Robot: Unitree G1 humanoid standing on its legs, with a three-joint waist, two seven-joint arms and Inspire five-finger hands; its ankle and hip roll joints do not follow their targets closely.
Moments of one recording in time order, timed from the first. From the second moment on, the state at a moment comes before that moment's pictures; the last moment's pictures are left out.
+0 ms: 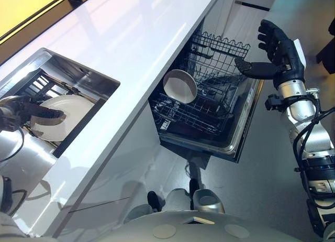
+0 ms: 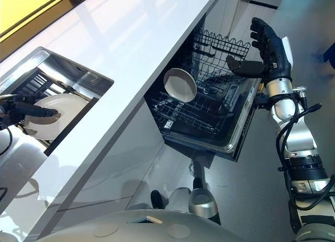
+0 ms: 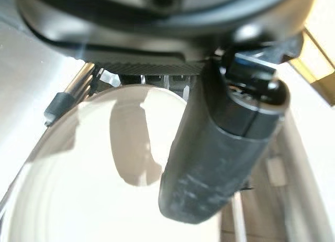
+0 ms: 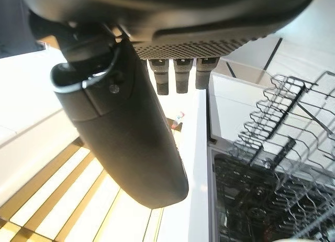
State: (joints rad) left arm -0.53 1.13 -0.04 0.86 -0.32 0.46 -0.54; right arm -0.30 -0.76 0.06 0.05 0.37 -0.01 -0.13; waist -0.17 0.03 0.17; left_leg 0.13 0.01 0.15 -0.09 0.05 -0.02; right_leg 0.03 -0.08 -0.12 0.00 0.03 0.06
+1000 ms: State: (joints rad) left arm -0.74 1.20 -0.09 0.84 -0.09 0.27 -0.10; right arm -0.36 -0.76 0.06 0.05 0.37 -0.07 -0.24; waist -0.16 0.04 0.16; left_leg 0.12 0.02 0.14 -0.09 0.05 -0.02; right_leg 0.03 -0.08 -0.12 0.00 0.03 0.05
